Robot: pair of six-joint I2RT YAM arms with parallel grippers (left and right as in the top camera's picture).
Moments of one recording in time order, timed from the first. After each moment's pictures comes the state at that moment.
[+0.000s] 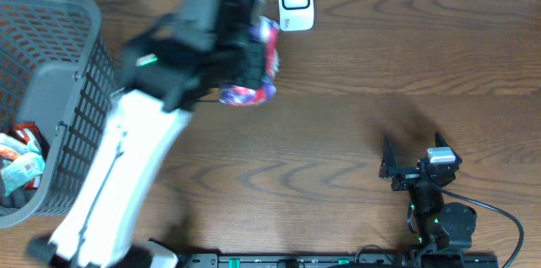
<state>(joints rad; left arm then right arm) -0.50 1.62 1.89 -1.24 0.12 -0.24 -0.02 0.01 0.01 -0.06 -0.10 -0.01</state>
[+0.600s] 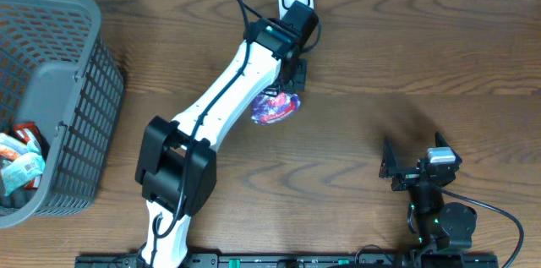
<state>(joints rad) -0.58 2.08 1.87 -1.13 0.00 -0.45 -0.02 0.01 0.01 -0.06 -0.10 -0.01</state>
